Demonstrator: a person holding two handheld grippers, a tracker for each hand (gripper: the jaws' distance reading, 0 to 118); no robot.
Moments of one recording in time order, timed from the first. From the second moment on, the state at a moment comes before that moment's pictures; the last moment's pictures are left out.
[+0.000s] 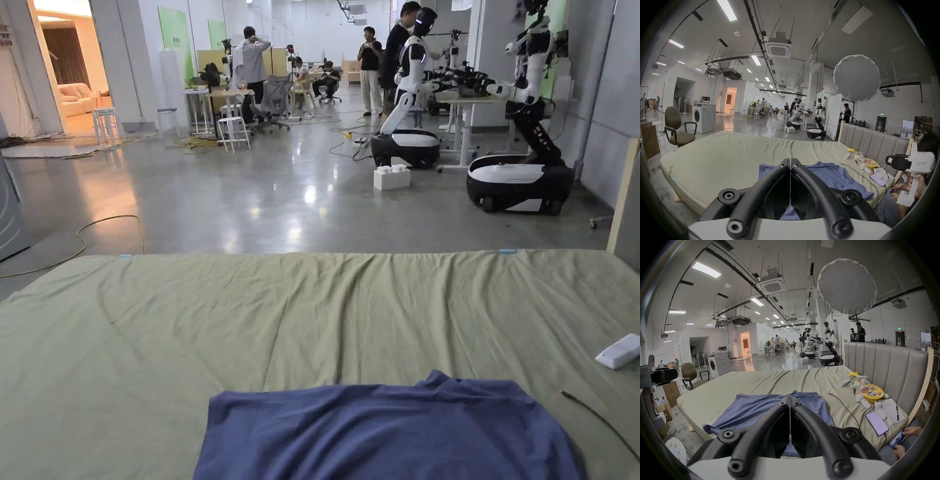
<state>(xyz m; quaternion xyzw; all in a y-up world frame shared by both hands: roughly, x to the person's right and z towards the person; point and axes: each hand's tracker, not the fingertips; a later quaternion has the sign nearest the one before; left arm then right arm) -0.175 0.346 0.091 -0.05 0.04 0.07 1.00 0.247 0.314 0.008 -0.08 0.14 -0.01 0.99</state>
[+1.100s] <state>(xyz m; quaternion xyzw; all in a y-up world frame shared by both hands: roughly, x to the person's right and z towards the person) -0.264 0.095 -0.001 -0.33 0.05 0.14 0.93 0.278 0.272 0.011 -0.19 0.10 -0.05 0.97</state>
